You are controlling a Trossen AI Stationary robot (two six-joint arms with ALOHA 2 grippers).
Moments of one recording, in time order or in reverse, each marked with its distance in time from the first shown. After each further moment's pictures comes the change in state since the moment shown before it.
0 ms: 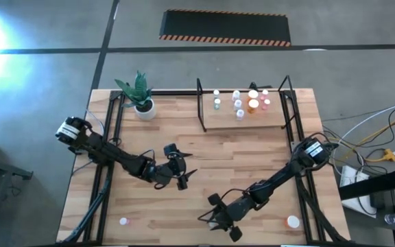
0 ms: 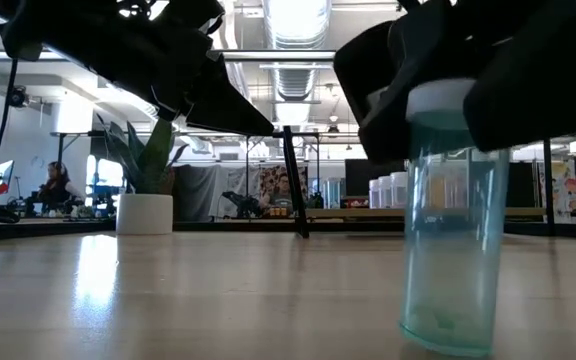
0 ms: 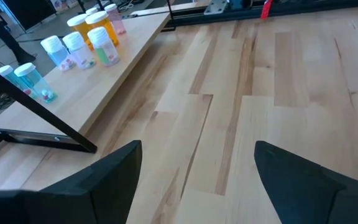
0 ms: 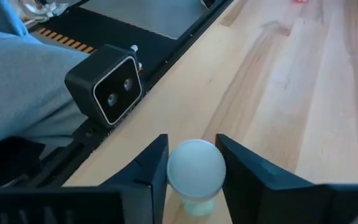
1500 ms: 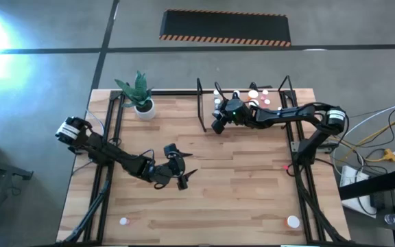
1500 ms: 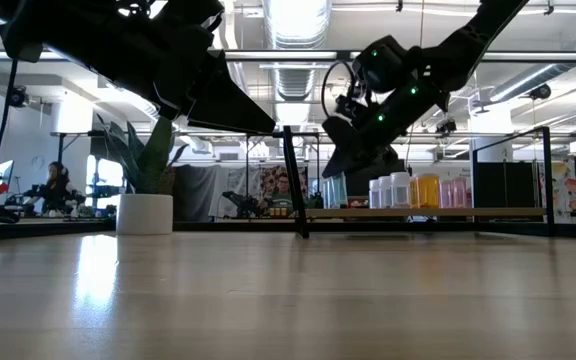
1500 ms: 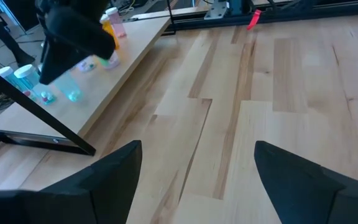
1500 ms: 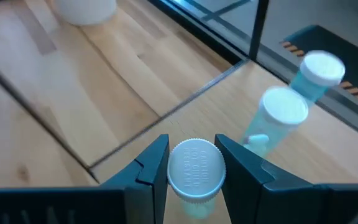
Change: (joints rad) left arm 0.000 0.000 -0.006 0.026 0.000 -0.003; right arm -0.974 -0.351 -0.164 -0.261 0.171 0.148
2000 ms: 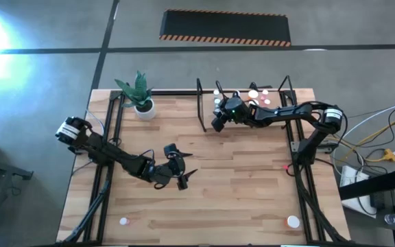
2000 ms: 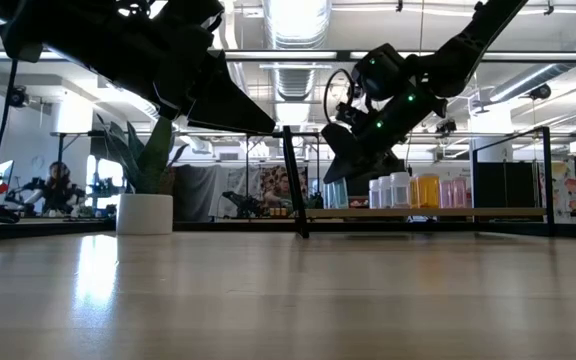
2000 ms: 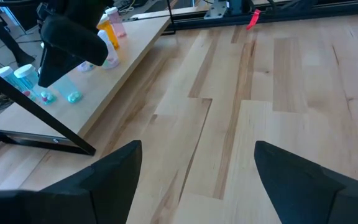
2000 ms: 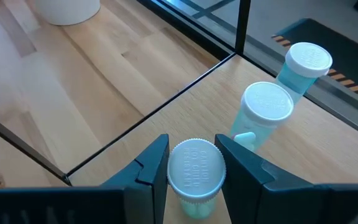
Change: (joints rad) left arm 0.000 0.000 0.000 0.000 0.000 0.000; right arm -0.025 0.031 0.002 0.018 0.003 0.017
